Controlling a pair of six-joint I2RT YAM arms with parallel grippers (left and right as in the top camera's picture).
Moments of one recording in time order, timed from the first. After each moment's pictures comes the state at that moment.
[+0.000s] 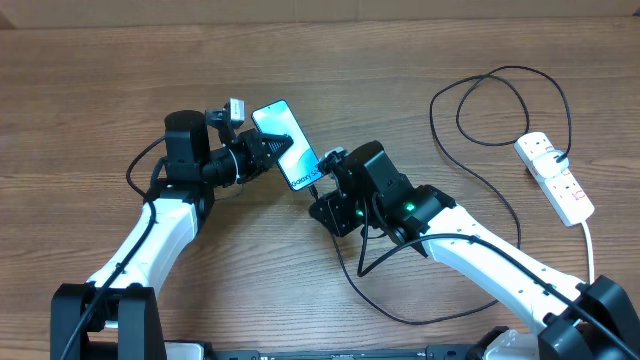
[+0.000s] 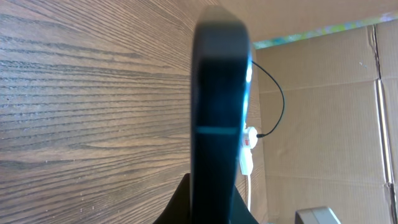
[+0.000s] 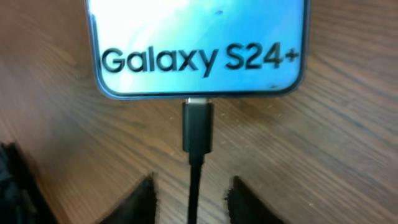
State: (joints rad) left arm -0.08 1.53 0.80 0.12 0.82 -0.79; right arm 0.68 1.51 0.96 -0.37 -0.32 0.26
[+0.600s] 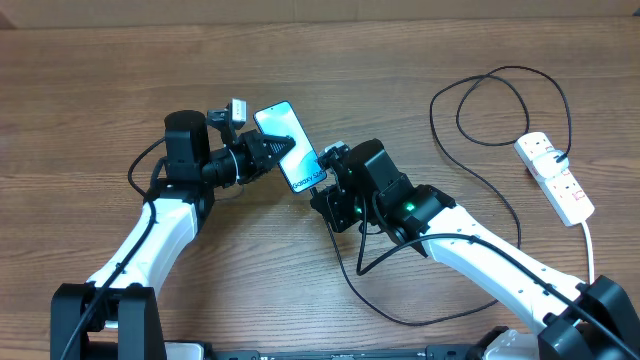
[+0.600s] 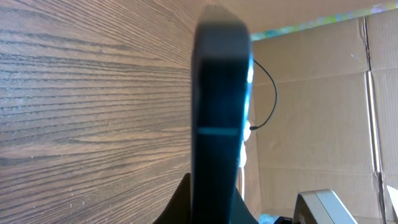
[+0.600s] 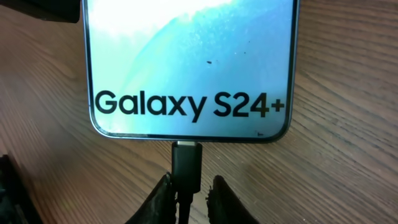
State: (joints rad) left arm -0.08 1.53 0.80 0.12 0.87 -0.79; right arm 0.68 1.51 0.96 -0.33 -0.30 0.26
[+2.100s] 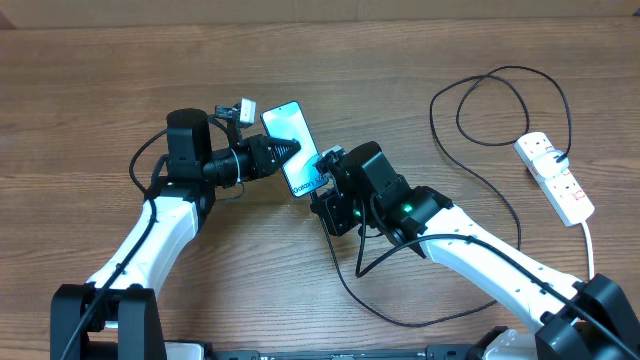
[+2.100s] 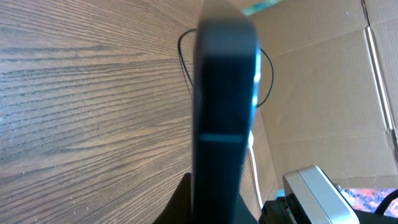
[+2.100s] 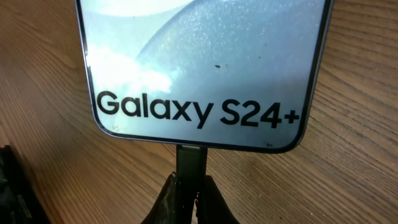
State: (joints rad) left arm -0.09 1.53 0.82 0.07 0.93 -0.60; right arm 0.68 1.52 0.96 -0.33 -0.31 0.26
